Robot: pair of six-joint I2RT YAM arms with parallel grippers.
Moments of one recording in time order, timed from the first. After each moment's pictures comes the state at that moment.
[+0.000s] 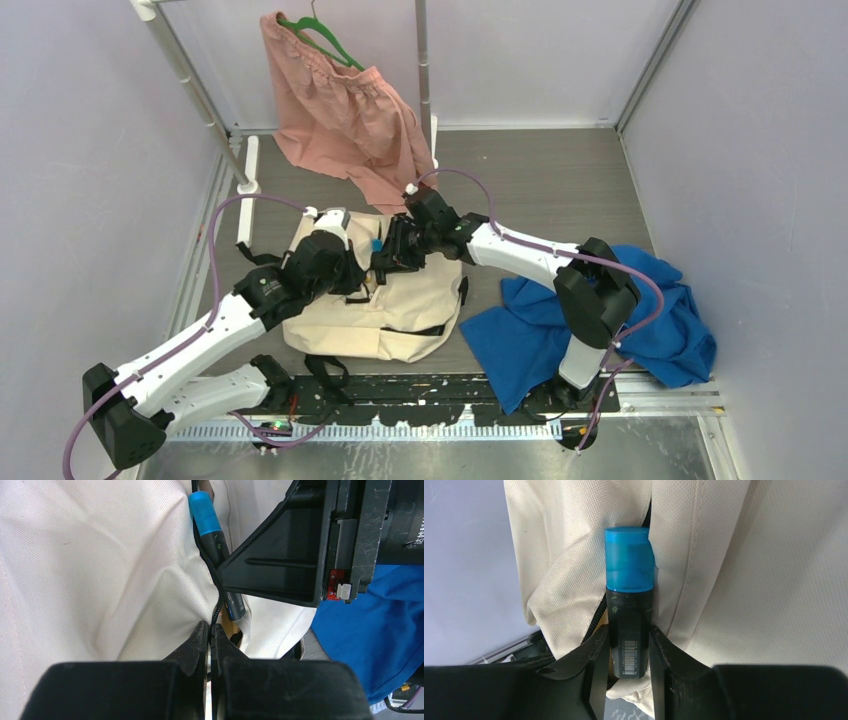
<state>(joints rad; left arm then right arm) -0.77 0.94 0.82 -0.58 -0.23 -0.62 0.81 1.73 1.22 -0.24 -0.35 0.95</state>
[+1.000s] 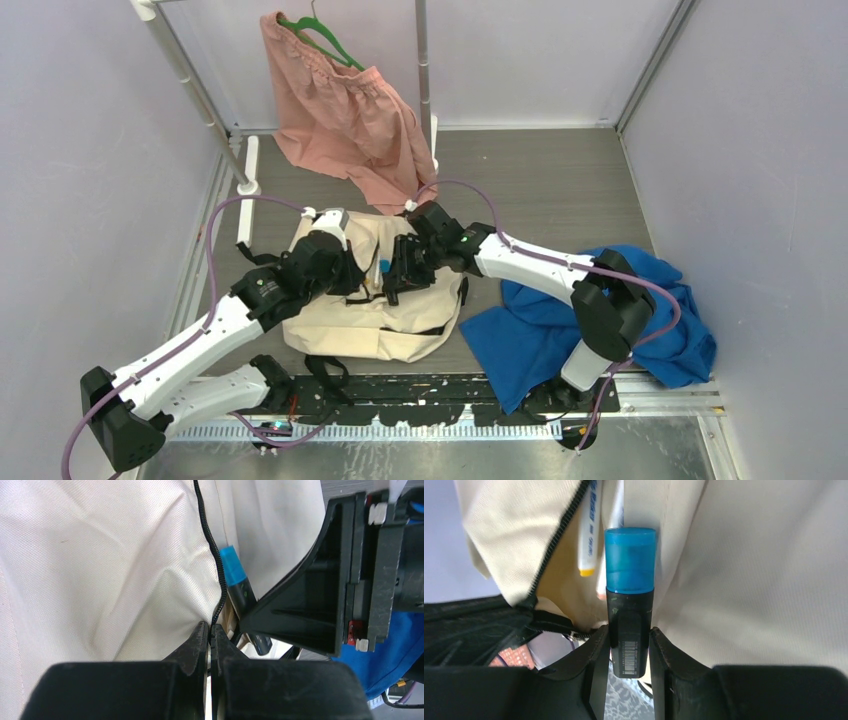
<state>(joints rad) -0.76 0.92 0.82 -0.60 -0.21 -0.62 0.86 1.64 1.16 -0.35 -0.33 0.86</state>
